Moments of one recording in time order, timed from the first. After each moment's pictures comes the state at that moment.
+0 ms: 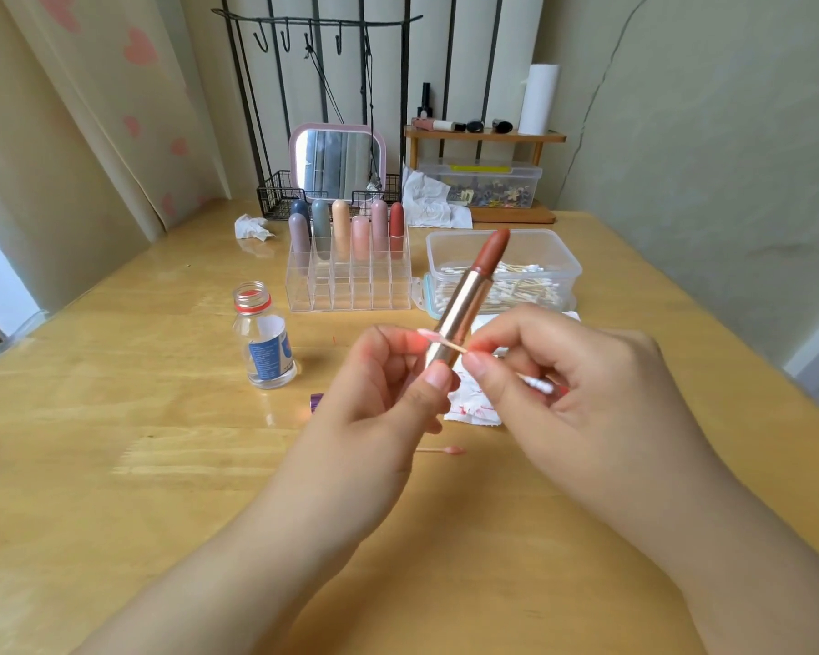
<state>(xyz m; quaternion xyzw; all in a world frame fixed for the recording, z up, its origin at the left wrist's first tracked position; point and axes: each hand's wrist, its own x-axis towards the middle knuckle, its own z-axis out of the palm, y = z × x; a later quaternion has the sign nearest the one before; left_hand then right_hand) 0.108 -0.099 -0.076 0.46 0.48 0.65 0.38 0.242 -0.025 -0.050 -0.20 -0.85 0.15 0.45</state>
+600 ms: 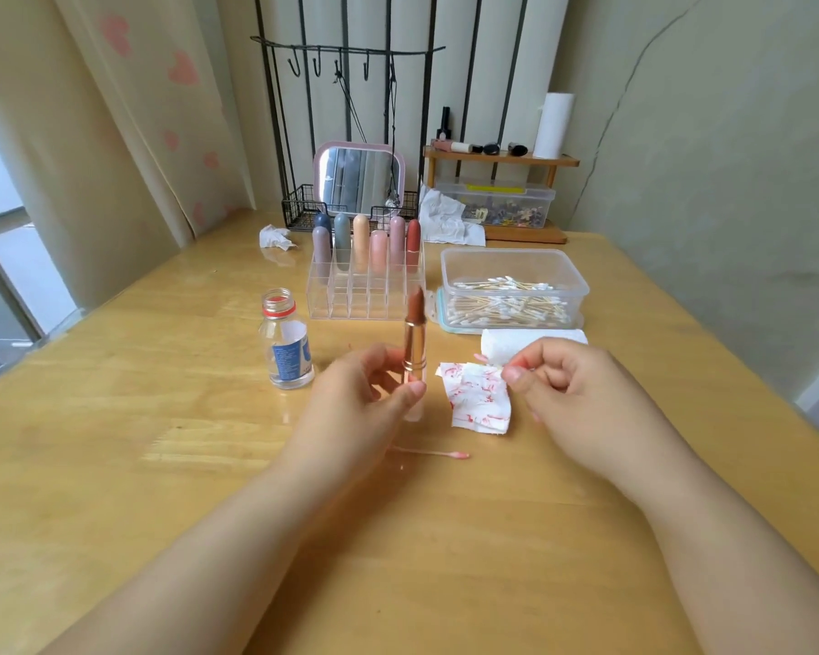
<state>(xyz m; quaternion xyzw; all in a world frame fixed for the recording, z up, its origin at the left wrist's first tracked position) 0.075 -0.074 -0.100 0.49 0.67 0.53 0.18 0.249 0.009 -0.067 -0.39 -0.80 0.34 0.30</state>
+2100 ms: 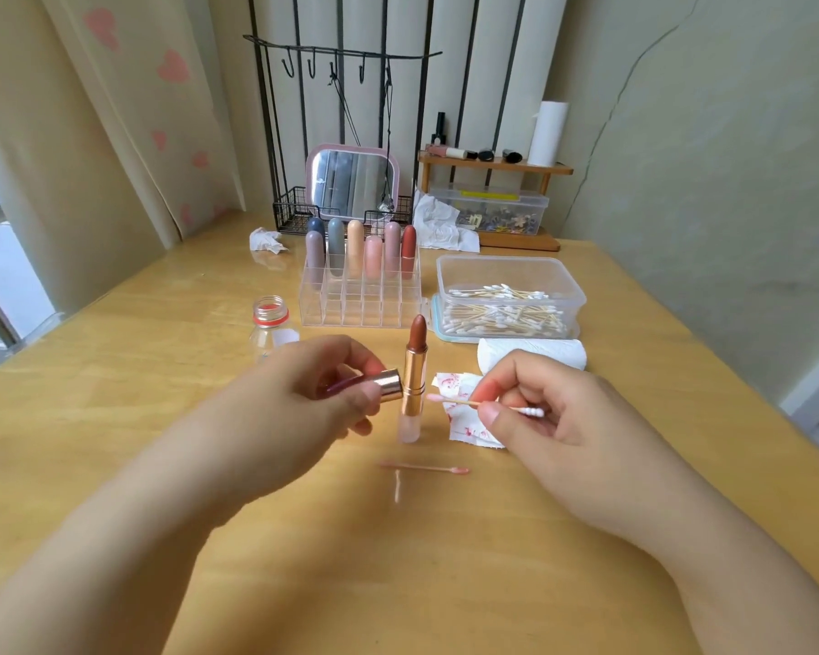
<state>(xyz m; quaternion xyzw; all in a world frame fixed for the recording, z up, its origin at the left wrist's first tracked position) 0.051 -0.113 -0.050 0.50 0.69 0.44 0.28 0.247 -0.017 -0.052 -0.28 -0.85 0.37 0.26</state>
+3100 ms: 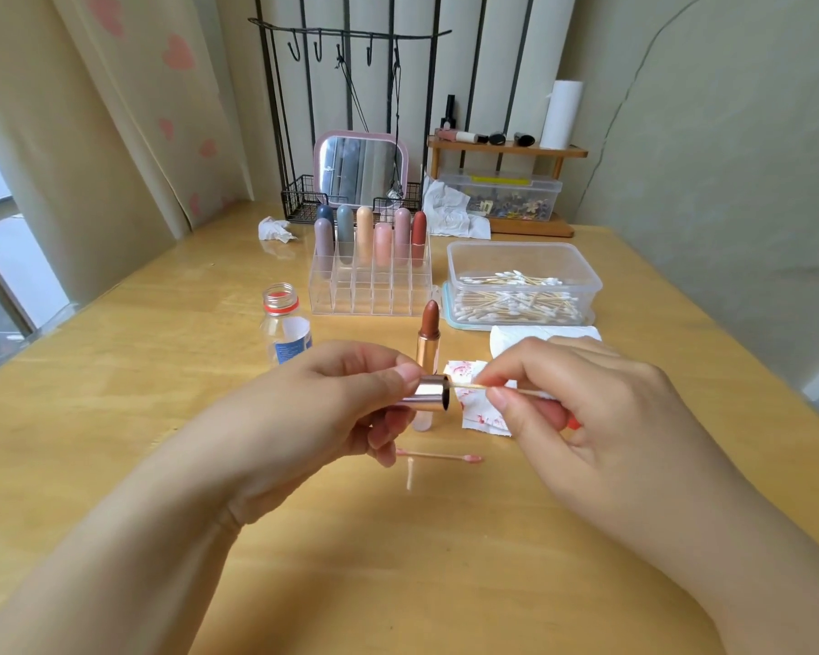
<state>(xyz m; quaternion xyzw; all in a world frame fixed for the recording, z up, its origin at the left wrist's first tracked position) 0.061 -0.110 -0.050 0.47 0.54 0.49 0.49 0.245 -0.026 -0.048 -0.17 -0.92 0.06 0.35</state>
